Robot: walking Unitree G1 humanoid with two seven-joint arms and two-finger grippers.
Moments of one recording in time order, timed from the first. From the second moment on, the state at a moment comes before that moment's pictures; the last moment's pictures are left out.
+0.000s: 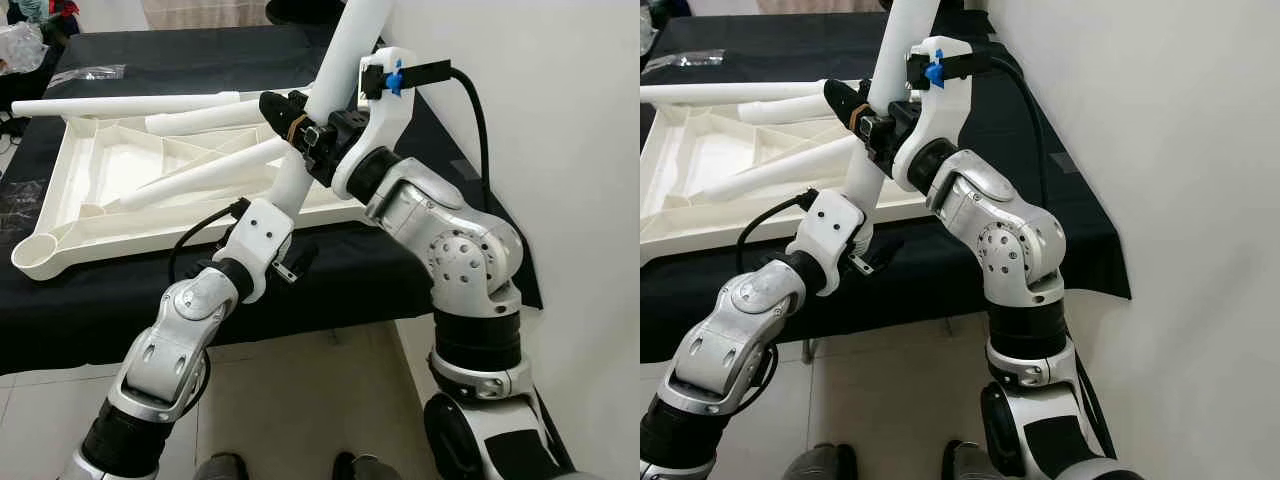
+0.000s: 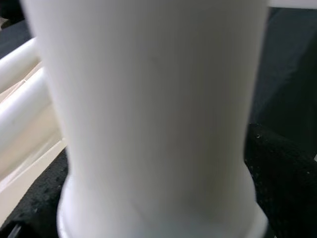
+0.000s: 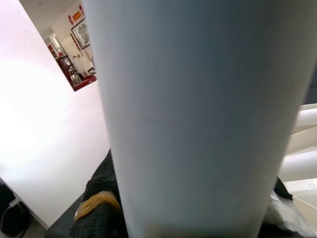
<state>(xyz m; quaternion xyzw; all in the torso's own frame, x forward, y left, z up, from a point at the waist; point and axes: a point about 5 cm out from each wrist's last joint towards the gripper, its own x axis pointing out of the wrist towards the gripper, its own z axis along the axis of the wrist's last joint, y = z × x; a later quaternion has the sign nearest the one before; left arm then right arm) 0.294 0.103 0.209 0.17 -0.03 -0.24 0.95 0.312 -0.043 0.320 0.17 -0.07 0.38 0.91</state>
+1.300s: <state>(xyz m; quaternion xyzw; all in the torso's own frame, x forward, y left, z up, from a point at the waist) 0.297 0.103 0.211 0.17 -0.04 -0.23 0.96 0.308 -0.042 0.312 0.16 -0.08 0.38 0.91</state>
